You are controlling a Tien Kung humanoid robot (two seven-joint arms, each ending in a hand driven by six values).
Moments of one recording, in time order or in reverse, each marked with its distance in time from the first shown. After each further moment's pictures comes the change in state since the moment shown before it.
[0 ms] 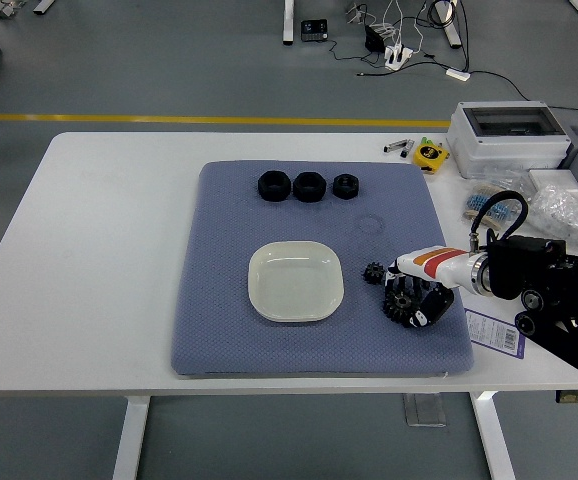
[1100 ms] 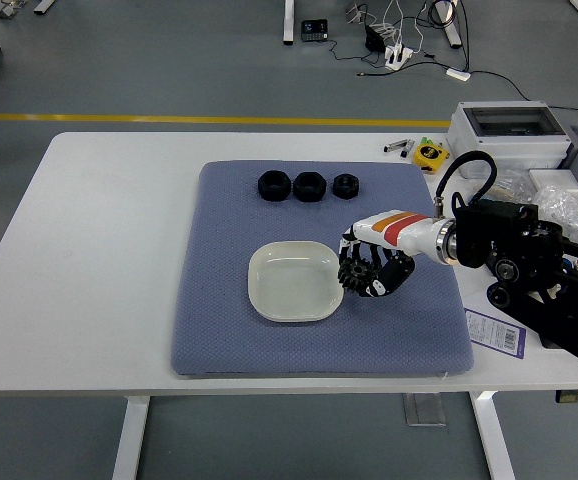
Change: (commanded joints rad) left arm -0.002 0.007 -0.012 0.000 0.017 0.001 0.004; right arm 0.106 0.083 0.035 0.075 0.015 0.003 -0.016
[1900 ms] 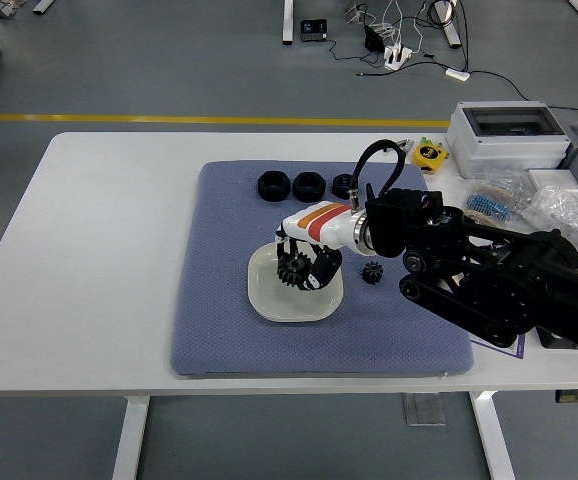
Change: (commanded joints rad) left arm -0.013 0.009 0.003 0.000 -0.007 0.004 0.000; right arm 0.138 0.258 -0.115 -0.178 -0.027 -0.003 -0.095
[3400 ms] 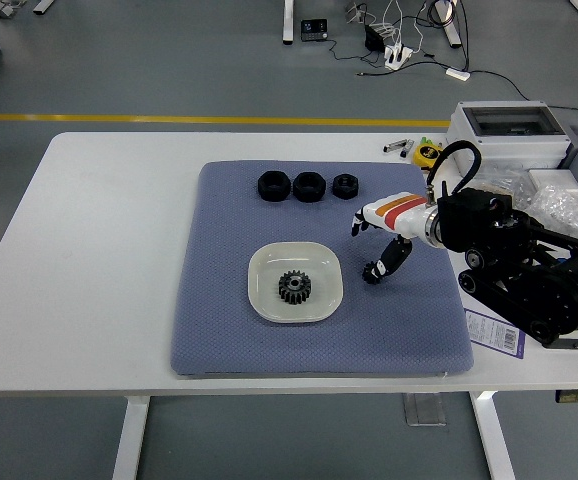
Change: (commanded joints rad) left arm 0.003 -0.002 -0.029 0.000 0.034 0.002 0.006; right arm -0.100 -0.115 0.061 -0.202 -0.090 -0.076 0.061
